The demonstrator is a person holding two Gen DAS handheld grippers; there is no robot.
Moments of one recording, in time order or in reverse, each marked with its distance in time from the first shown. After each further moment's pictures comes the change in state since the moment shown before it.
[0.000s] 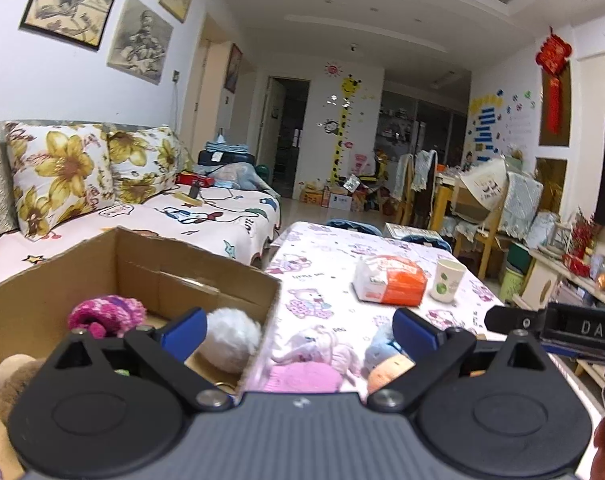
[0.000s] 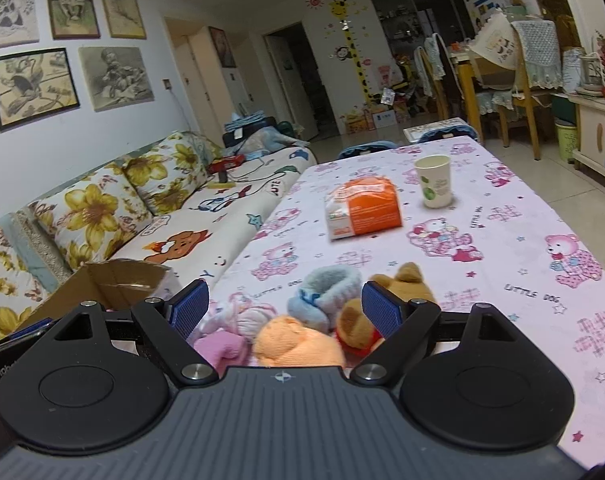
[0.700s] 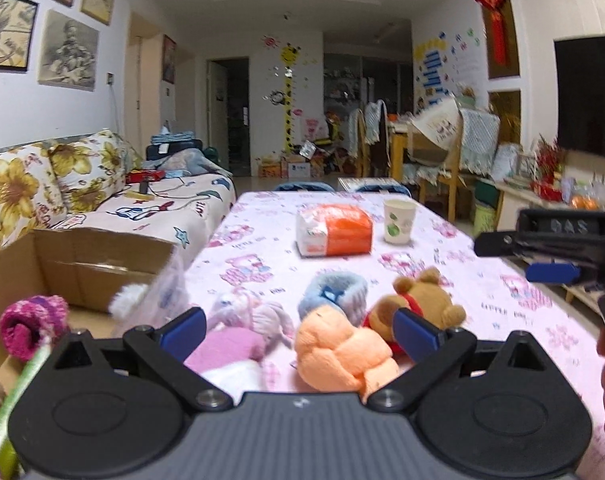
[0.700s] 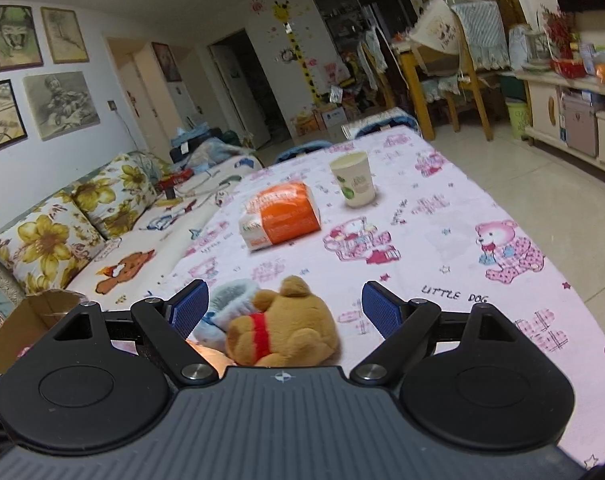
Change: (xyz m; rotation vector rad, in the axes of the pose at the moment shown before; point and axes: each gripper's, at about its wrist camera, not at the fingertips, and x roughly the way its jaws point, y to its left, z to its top) left arm 0.023 -0.071 -0.031 0.196 0.092 -0.081; right arm 0.008 -0.034 -0.001 0.114 -0.003 -0.116
